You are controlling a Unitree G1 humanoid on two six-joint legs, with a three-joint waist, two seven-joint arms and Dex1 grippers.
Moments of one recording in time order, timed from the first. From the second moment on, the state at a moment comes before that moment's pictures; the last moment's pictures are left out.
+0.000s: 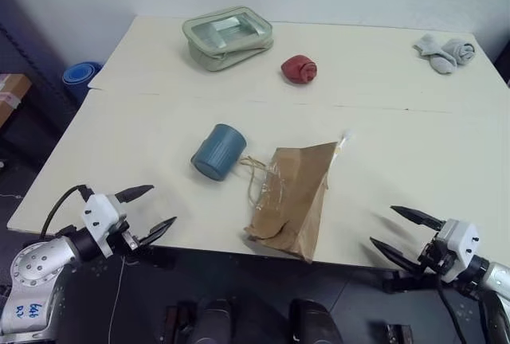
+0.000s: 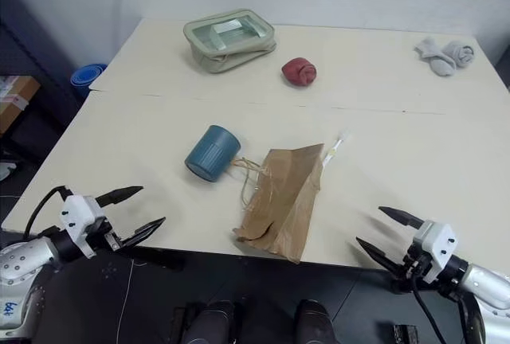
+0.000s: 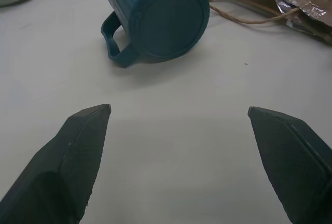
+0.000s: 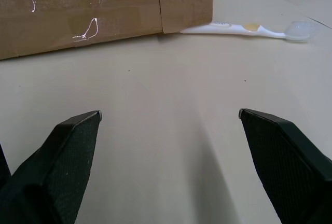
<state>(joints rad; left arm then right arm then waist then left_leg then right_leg) 0.17 0.64 0.31 -0.16 -0.36 -0.02 -0.84 0.24 -0.63 -0.36 0.03 0.42 -0.28 1.09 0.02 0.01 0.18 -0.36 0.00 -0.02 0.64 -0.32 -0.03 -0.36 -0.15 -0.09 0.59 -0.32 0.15</state>
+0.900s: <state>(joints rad) 0.11 0.65 0.29 -0.22 -0.59 0.24 -0.99 0.16 -0.93 -0.45 -0.39 1.12 0.55 0.68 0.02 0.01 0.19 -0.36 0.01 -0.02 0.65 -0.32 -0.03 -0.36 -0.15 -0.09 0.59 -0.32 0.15</state>
